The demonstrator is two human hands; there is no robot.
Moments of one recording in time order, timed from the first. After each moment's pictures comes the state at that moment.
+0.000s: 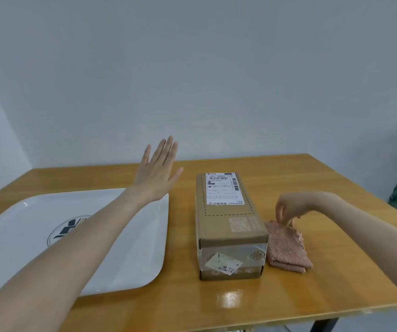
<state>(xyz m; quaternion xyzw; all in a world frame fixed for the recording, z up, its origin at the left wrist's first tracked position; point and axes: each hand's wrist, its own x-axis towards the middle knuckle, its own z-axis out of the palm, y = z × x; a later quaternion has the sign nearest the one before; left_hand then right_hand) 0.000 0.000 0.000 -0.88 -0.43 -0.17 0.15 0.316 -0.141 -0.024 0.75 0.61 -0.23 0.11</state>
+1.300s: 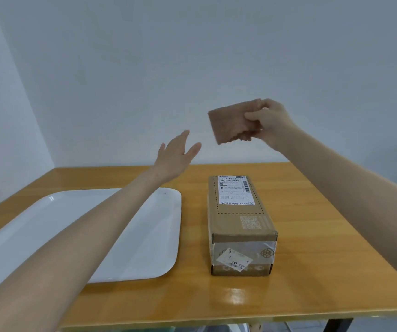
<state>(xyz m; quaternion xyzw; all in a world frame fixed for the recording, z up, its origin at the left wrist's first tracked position) 0.000 -0.033 0.054 -0.84 -0.43 -0.29 -0.15 0.204 -0.103 0.122 0.52 0.45 -0.29 -0.67</state>
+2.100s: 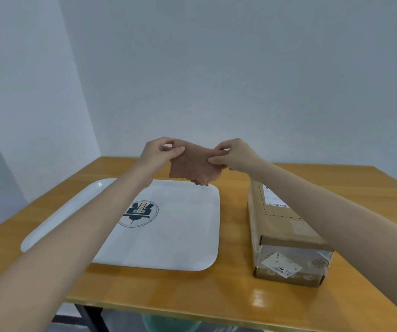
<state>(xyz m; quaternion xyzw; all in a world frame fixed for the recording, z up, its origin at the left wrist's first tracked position) -0.118 -0.014 0.047 -0.67 -0.45 -0.46 -0.37 0.085 -0.051 0.055 0.59 0.66 -0.24 -0.39</state>
